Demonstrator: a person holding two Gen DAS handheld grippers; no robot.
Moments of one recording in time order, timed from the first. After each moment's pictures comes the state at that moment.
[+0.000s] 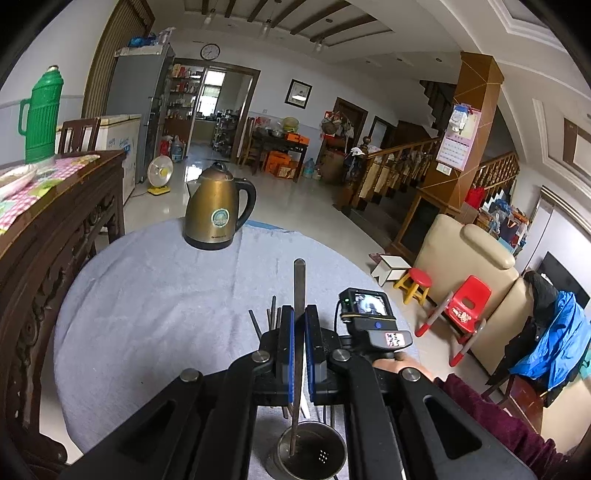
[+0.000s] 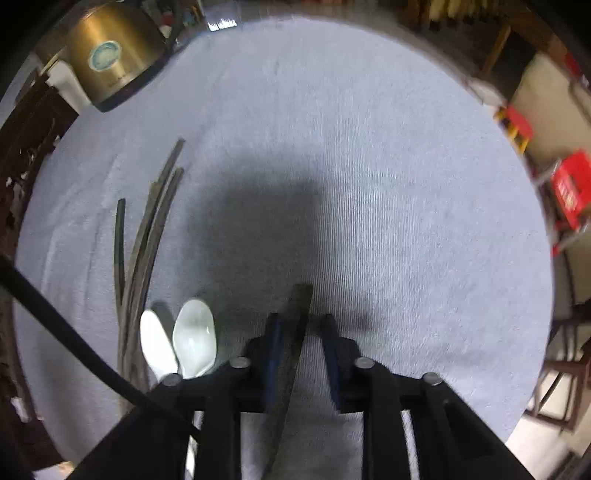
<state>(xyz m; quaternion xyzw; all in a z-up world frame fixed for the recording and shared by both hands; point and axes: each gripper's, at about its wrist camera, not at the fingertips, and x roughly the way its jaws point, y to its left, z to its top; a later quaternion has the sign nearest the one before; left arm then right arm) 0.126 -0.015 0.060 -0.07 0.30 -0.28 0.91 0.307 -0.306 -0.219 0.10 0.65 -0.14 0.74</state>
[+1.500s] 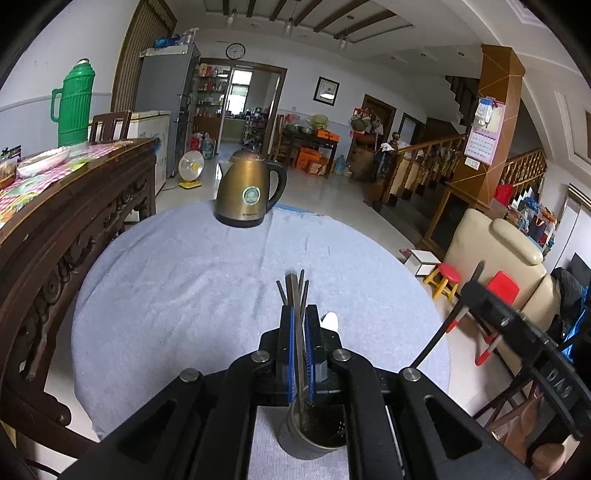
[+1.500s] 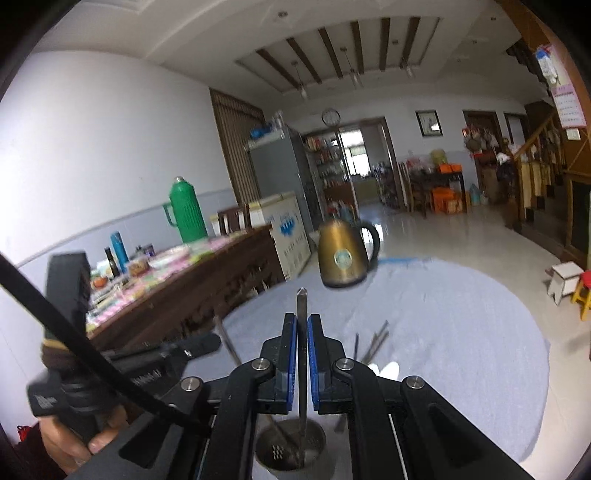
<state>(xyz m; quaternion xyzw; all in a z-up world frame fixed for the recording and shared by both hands) 0.090 -0.014 0.019 -0.06 0.31 -0.21 0.93 0.057 -0.202 0.013 0.10 0.24 0.10 0.96</state>
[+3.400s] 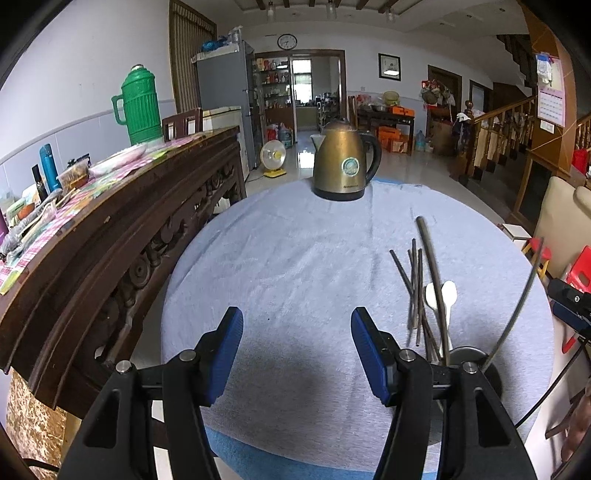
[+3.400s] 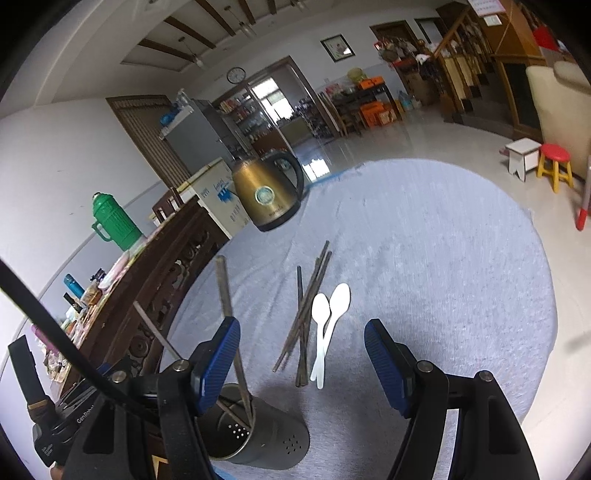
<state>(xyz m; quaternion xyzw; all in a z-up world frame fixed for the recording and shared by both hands) 0.106 0.022 -0.027 0.04 0.34 -0.03 0.94 0.093 -0.279 -0.082 0.25 0.35 0.00 0.90</state>
